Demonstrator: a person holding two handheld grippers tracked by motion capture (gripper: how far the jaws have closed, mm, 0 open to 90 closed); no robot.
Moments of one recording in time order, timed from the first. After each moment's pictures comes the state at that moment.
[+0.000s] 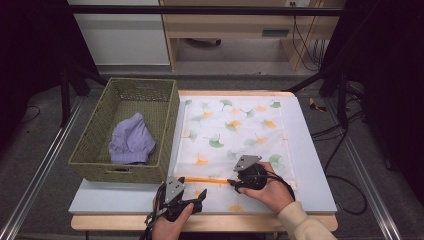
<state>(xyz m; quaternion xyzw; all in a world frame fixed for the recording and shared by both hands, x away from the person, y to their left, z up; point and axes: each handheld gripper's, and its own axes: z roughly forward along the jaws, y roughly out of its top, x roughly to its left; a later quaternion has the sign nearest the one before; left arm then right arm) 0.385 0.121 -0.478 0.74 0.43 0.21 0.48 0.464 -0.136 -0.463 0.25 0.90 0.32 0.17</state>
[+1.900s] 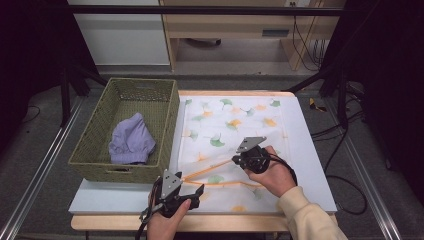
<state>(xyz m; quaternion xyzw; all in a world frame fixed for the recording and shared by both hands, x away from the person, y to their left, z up) 0.386 0.126 -0.441 0.74 0.42 0.22 0.47 0.490 -0.141 -0.416 0.26 0.89 0.33 0.17</state>
